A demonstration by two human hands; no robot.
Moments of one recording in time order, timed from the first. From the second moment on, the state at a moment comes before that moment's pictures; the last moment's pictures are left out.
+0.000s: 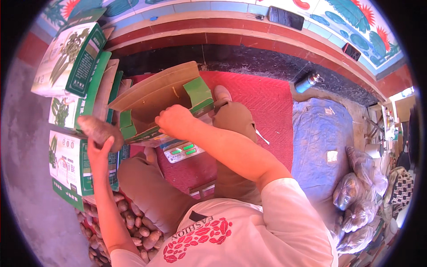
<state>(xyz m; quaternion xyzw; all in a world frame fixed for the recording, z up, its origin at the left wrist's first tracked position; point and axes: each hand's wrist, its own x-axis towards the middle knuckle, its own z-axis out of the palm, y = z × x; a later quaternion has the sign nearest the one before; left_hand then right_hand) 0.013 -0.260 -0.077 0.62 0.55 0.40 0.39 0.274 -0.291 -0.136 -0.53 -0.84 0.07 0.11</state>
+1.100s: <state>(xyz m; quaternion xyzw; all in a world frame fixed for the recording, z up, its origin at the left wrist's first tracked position) 0.047 -0.250 -0.104 0.72 0.53 0.26 0.37 0.274 -0.278 -0.147 -0.53 -0.84 0.09 0.09</state>
